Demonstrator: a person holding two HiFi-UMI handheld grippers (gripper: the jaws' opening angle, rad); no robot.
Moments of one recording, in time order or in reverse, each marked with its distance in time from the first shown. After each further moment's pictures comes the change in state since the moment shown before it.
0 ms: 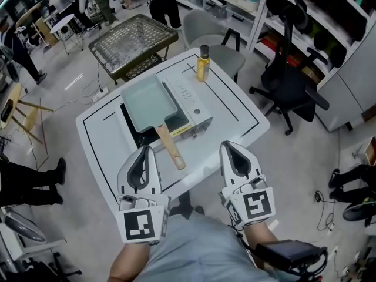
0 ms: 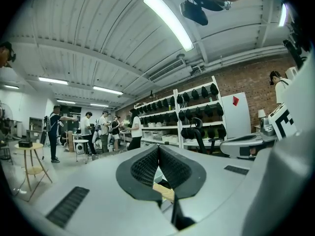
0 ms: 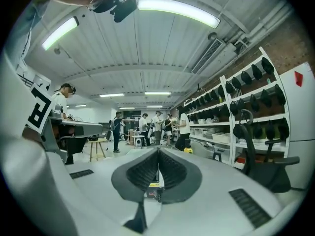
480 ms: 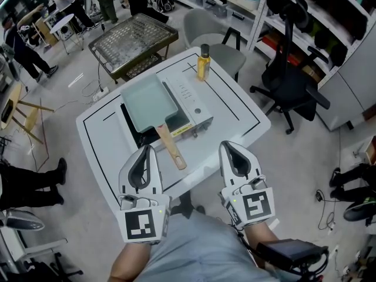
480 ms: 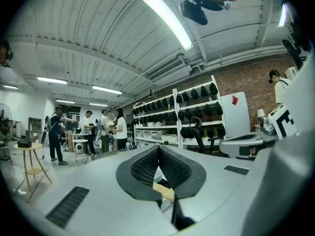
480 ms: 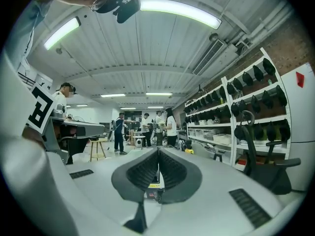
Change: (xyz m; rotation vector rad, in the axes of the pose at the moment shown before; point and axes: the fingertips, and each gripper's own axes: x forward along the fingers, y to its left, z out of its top) left arm 0.005 0.001 -0.003 0.004 0.015 0.001; right arm 0.004 0.003 0.000 -0.014 -0.007 0.011
